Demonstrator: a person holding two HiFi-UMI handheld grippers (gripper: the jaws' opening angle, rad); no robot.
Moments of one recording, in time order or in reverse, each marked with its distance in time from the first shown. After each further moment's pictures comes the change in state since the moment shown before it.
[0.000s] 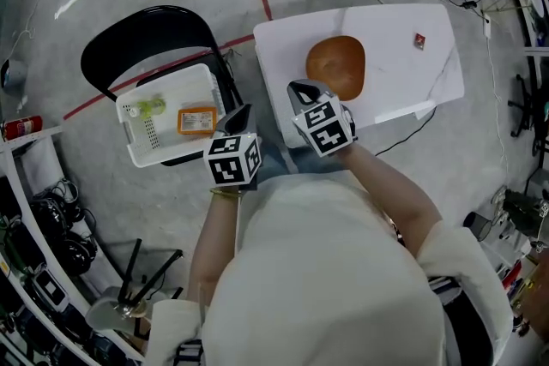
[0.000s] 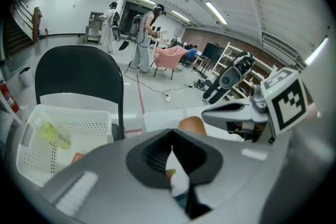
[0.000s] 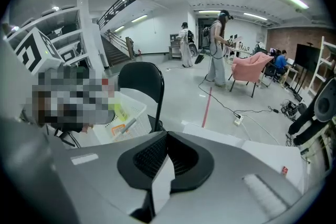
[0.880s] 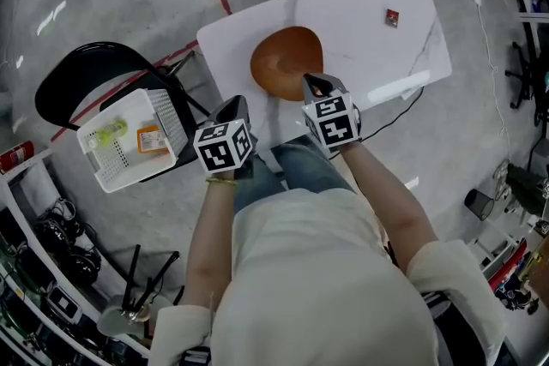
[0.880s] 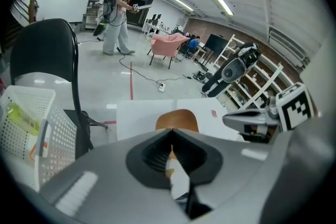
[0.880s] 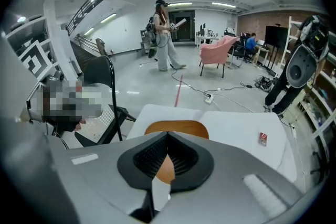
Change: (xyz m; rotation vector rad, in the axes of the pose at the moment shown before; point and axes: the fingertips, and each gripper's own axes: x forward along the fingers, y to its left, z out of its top) left arm 0.146 -0.101 -0.018 -0.044 0.101 -0.006; right arm -0.026 -0.186 -0.131 0.227 0.064 -0.162
